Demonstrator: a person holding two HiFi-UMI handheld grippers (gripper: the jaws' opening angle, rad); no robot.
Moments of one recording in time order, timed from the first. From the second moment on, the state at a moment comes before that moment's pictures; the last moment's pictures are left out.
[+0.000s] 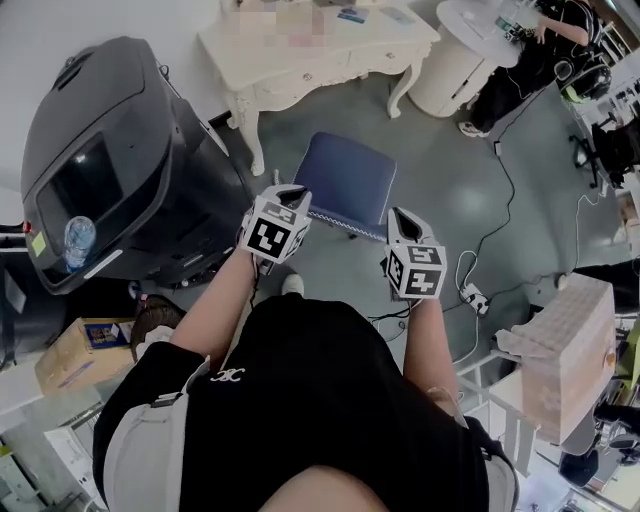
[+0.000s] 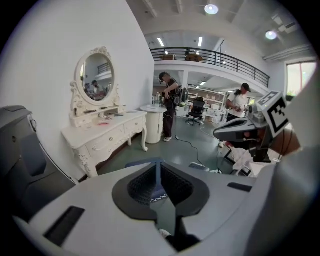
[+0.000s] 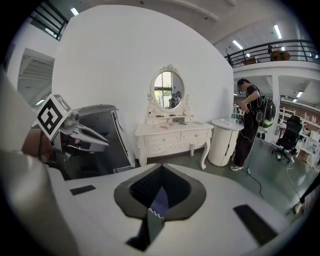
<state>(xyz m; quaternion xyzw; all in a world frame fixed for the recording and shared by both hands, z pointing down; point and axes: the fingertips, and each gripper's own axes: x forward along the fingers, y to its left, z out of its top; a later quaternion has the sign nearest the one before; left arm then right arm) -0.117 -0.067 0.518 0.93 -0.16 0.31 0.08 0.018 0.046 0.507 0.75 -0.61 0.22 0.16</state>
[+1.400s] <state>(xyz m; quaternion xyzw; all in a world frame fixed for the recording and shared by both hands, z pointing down) -0.121 -0.073 0.666 0.87 0.06 0.48 0.02 0.015 0.062 0.680 0.65 -0.58 0.36 0.33</state>
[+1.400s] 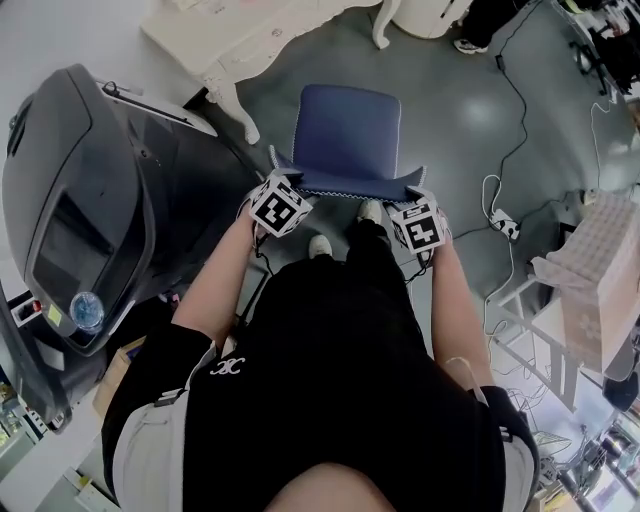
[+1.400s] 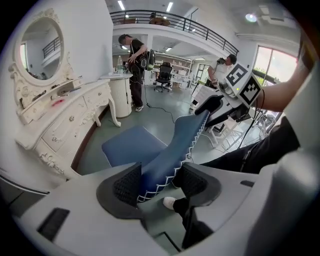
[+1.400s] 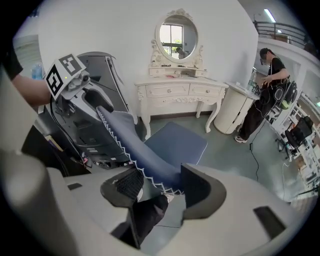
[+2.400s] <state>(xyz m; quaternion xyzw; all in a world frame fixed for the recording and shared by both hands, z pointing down) -0.021 -0.104 0.670 0.88 0.04 0.48 0.07 0.133 0.014 0.682 0.68 -0.56 0.36 0.32</state>
